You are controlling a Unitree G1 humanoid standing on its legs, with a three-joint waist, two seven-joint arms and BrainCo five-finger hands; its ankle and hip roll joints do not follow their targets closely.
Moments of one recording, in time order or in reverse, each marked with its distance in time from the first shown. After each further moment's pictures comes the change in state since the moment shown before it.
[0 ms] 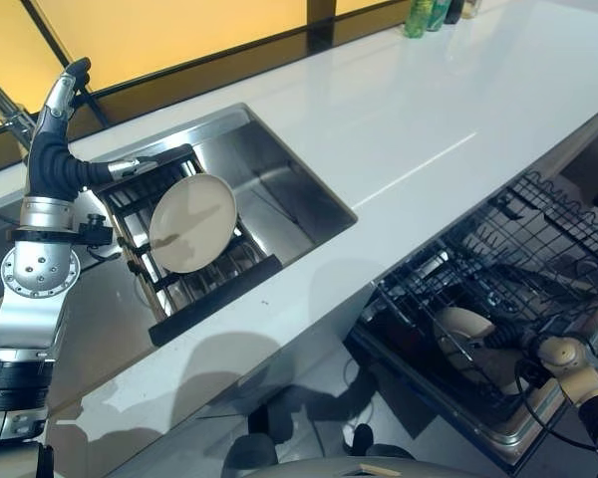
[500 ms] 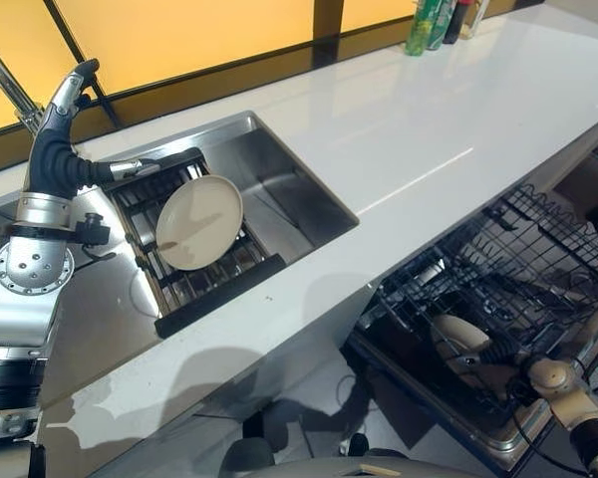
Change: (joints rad) left arm 0.000 0.031 0.000 0.000 0.000 0.007 -0.043; right arm 0.098 0.069 -0.041 -0.098 0.003 0.002 -0.143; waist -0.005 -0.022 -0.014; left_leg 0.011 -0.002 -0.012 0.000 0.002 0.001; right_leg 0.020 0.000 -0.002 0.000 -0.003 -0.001
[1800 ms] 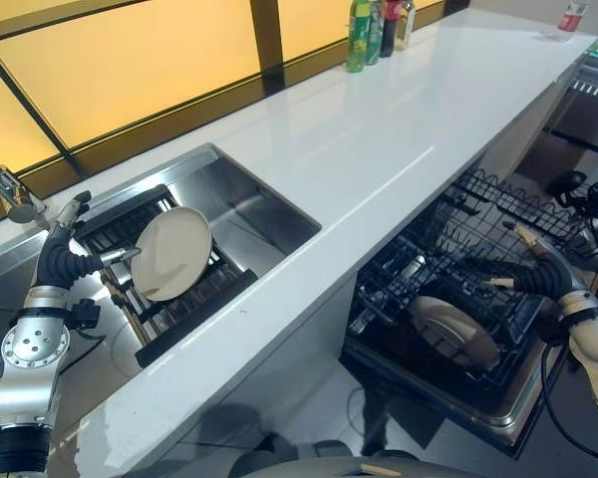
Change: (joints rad) left arm 0.263 -0.160 0.110 0.227 0.045 0.040 -0.098; right arm 0.160 -0.050 -0.383 -0.643 -0.100 -0.004 -0.200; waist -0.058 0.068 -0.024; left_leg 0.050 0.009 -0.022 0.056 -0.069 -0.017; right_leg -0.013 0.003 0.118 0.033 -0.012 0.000
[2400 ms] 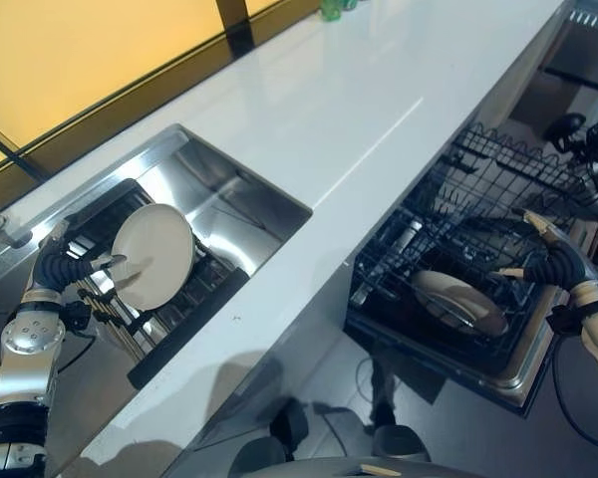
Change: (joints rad) left arm -0.138 0.047 -0.064 0.267 -0.003 0.103 0.036; right arm -0.017 -0.093 -0.010 -0.032 0.033 0.005 -0.007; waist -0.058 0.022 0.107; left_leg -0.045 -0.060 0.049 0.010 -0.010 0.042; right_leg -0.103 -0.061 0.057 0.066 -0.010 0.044
